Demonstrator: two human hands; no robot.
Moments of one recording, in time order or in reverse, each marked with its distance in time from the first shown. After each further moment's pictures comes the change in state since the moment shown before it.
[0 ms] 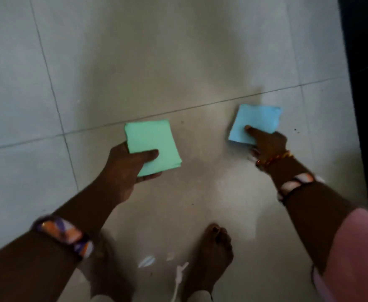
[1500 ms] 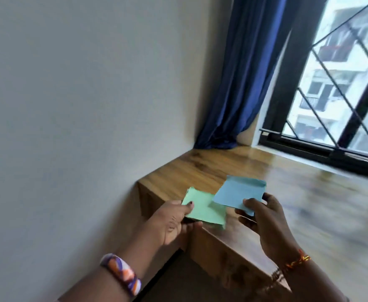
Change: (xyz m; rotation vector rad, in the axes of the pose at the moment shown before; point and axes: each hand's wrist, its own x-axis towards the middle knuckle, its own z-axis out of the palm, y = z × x) left_hand -0.967 -0.182 0.309 1.529 -1.901 -0.158; right_hand -0.885 0.018 -0.625 1.241 1.689 -0.339
